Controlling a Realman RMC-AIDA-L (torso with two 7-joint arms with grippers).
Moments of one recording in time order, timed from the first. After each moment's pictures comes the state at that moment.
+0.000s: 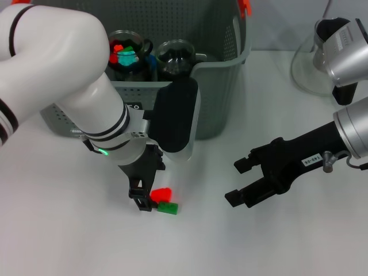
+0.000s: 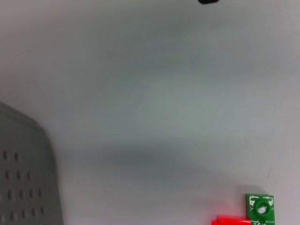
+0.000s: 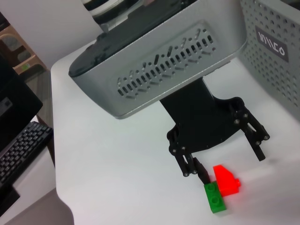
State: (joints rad) left arm -0.74 -2.17 1.56 1.06 2.71 1.37 -1.83; right arm 0.69 2.09 -1.11 -1.00 -2.20 -1.68 2.02
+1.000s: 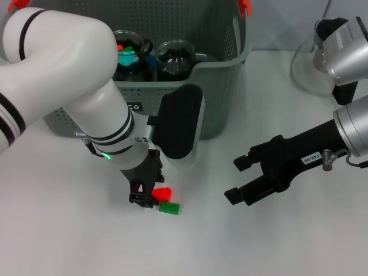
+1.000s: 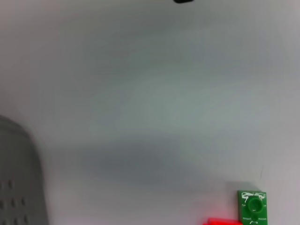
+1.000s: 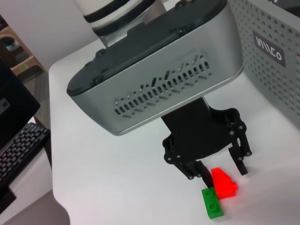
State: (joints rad) left arm -0.76 -2.17 1.60 1.03 2.71 1.37 -1.83; right arm 0.69 2.09 -1.11 -1.00 -2.20 -1.67 2.01
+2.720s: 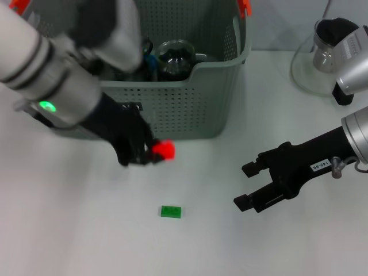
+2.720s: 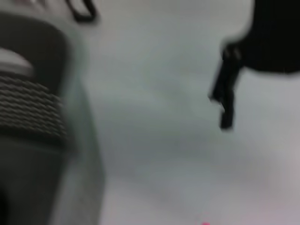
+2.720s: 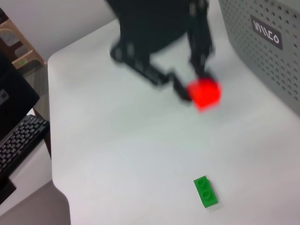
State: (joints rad) left arm -0.71 -2.17 1.06 1.38 2.54 1.80 -1.91; right arm 0.67 2.07 -1.11 -0.99 -2.21 -1.68 1.98
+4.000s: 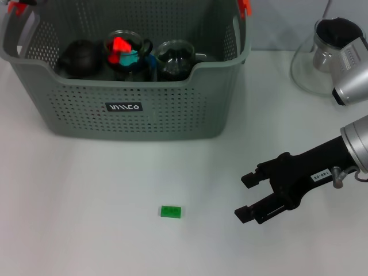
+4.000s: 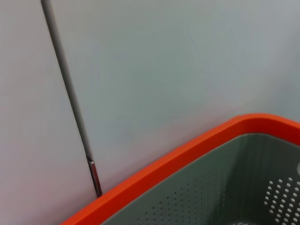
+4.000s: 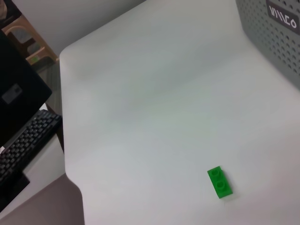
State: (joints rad) left arm -0.92 -1.99 0.83 1.01 2.54 1.14 -2.21; right arm 0.67 2.07 -1.11 -0.94 -2.21 -1.69 1.95
